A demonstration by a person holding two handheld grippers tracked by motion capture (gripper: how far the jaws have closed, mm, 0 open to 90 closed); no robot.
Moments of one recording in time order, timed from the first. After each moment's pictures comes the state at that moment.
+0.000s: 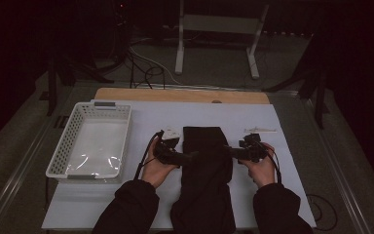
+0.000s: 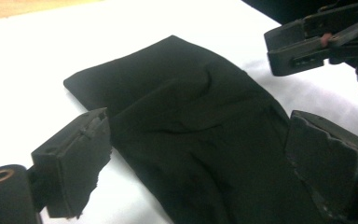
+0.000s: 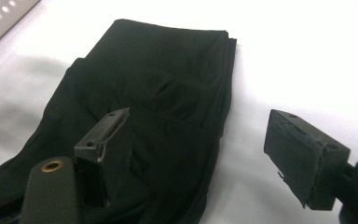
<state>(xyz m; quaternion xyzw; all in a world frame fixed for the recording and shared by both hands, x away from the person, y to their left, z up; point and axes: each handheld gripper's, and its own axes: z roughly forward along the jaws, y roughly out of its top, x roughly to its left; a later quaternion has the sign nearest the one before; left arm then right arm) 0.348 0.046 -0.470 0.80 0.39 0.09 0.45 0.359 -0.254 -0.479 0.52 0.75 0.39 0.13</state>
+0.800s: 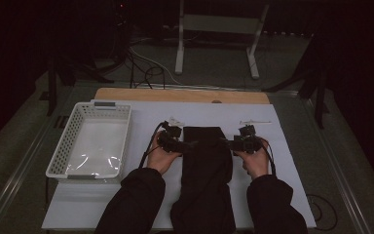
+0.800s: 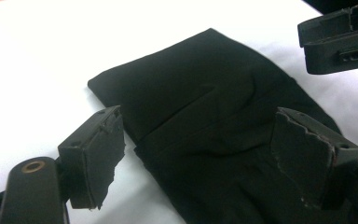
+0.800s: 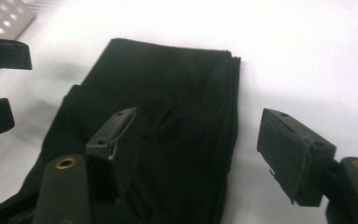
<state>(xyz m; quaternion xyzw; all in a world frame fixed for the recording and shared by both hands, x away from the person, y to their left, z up) 0.390 0.036 -0.479 0.80 0.42 0.08 0.41 0.386 -0.242 -0.478 0.54 0.74 0.38 0.11</state>
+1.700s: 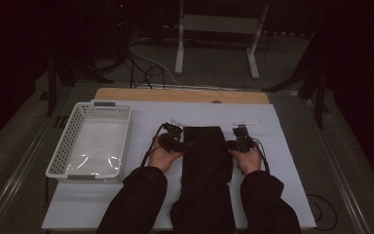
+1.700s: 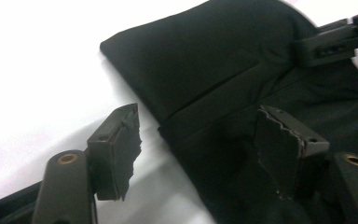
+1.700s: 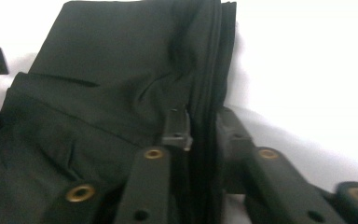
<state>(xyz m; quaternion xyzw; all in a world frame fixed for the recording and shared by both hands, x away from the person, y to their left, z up) 0.405 0.033 -0.501 0.81 0.45 0.07 0.36 0.411 -0.235 -0.515 0.58 0.74 0.34 0.05</state>
